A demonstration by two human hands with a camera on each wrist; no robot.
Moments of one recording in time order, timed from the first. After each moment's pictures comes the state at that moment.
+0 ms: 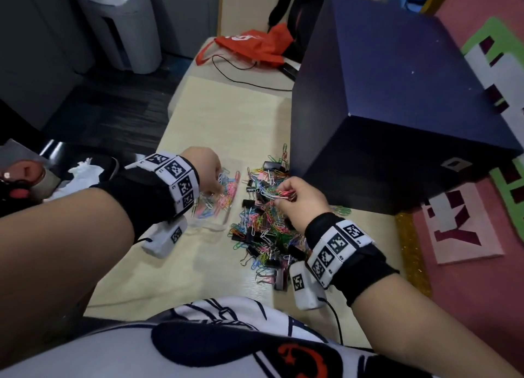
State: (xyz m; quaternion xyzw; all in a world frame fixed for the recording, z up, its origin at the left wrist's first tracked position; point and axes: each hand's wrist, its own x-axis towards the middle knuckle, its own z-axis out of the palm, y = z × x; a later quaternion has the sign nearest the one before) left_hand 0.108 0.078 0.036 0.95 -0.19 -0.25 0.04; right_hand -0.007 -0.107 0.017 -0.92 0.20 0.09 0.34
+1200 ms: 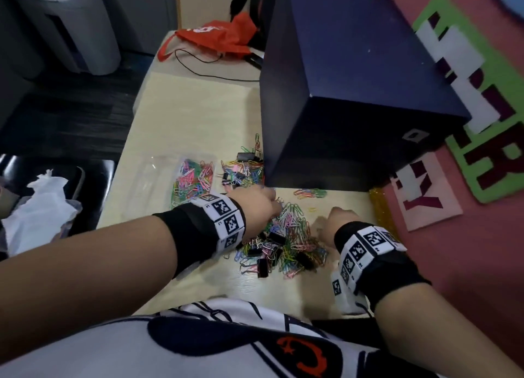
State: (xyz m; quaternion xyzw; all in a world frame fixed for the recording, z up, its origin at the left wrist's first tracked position) left_hand 0.024 -0.007 0.001 0.83 -0.53 -0.17 -0.01; right_hand -0.067 -0.173 0.019 -0.87 0.35 0.35 0.02
